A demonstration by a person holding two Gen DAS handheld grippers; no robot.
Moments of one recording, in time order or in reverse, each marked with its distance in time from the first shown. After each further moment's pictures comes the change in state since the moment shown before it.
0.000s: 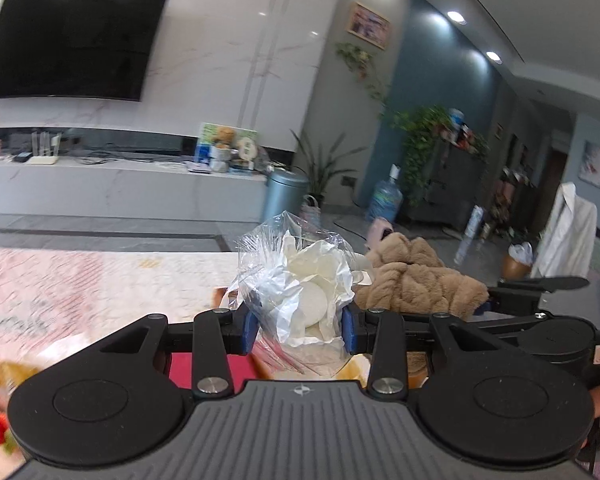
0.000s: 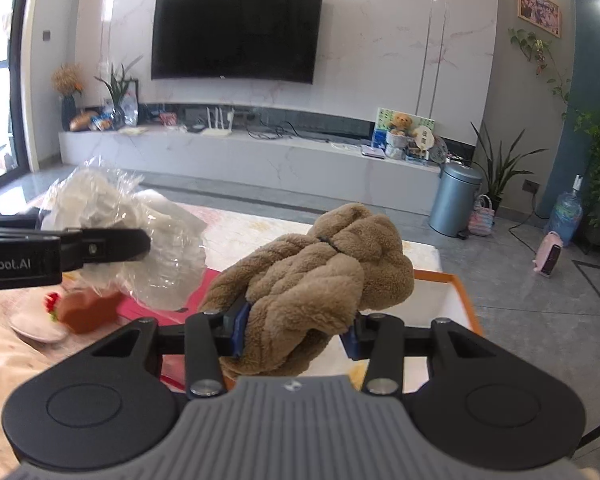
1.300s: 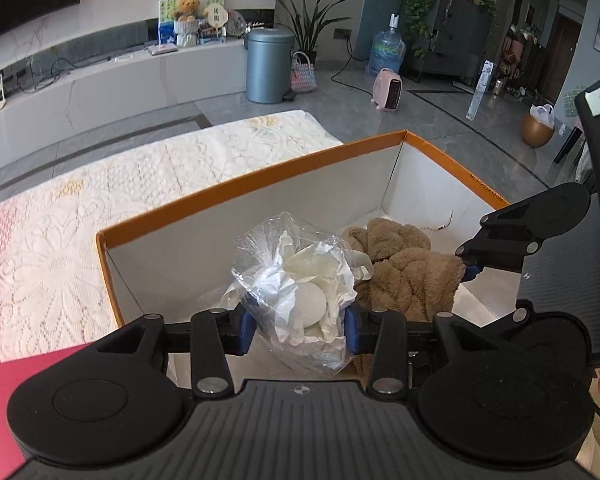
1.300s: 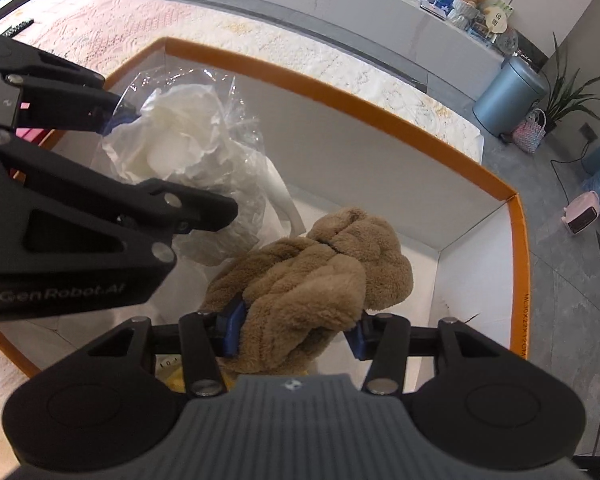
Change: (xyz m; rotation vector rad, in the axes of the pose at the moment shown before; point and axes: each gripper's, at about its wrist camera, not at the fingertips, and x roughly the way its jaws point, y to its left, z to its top) left arm 0.180 -0.008 -0.040 0.126 0.441 0.024; right arm 0.210 -0.084 -0.022 -0.259 0.525 0.081
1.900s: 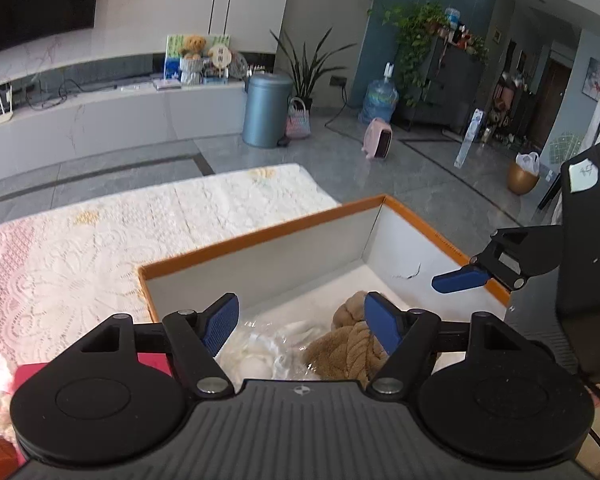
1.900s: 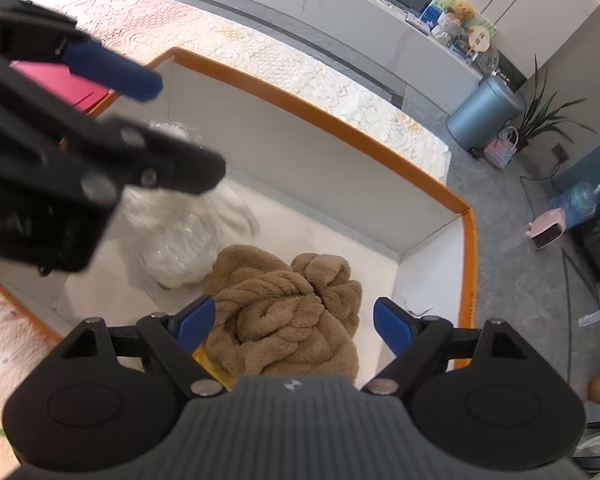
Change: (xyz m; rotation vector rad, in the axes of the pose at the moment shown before) left arm -0.061 0.003 0.015 -0.040 -0.146 -0.038; right arm -0.035 0.020 -0.010 -0.067 -0.006 -0.122
